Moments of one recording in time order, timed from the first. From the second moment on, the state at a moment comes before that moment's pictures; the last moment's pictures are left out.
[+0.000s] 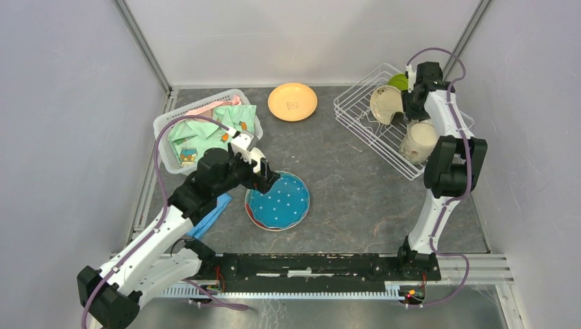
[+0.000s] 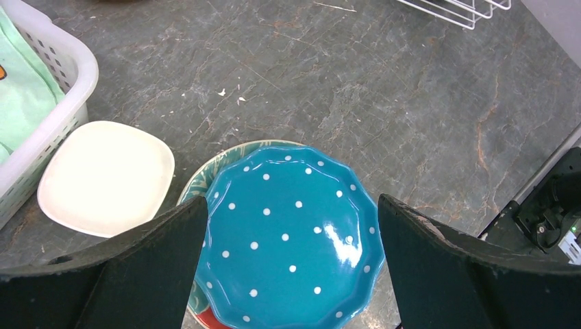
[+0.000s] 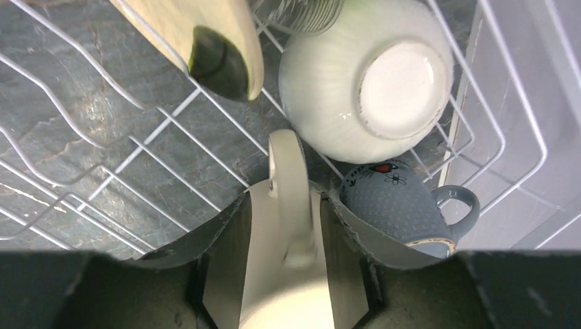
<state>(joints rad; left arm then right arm) -0.58 0.85 0.73 -0.26 0.15 -0.18 -0.11 2.02 1.79 -0.81 0.14 -0.20</state>
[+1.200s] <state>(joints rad) -0.58 0.94 0.73 -0.36 -0.12 -0.19 0.08 1.37 1.26 -0.56 0.03 -0.07</state>
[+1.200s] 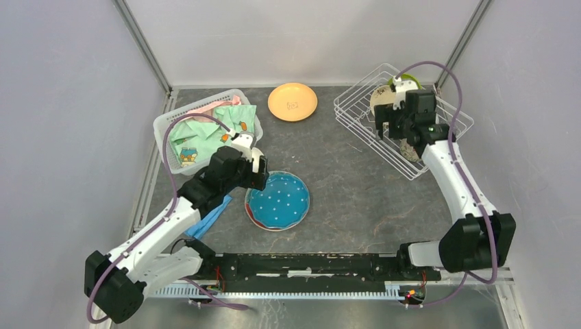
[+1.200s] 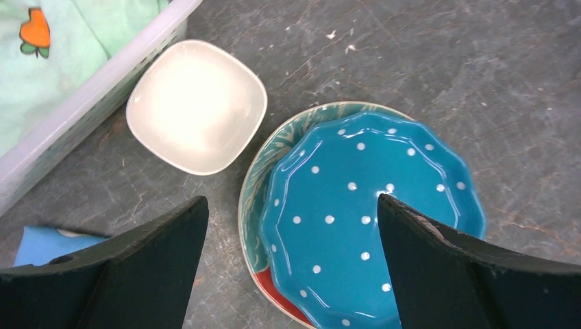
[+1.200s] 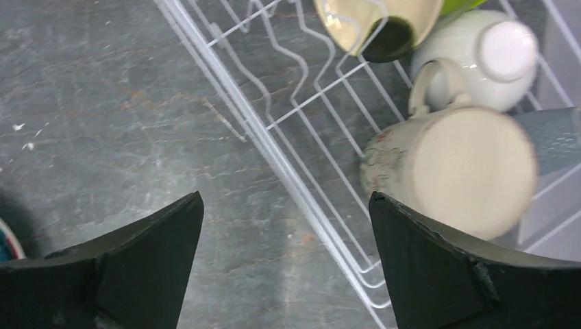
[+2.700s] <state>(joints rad) -0.53 1.60 1.03 -0.34 -0.23 -0.17 0.25 0.97 0.75 -0.07 -0.18 0.08</state>
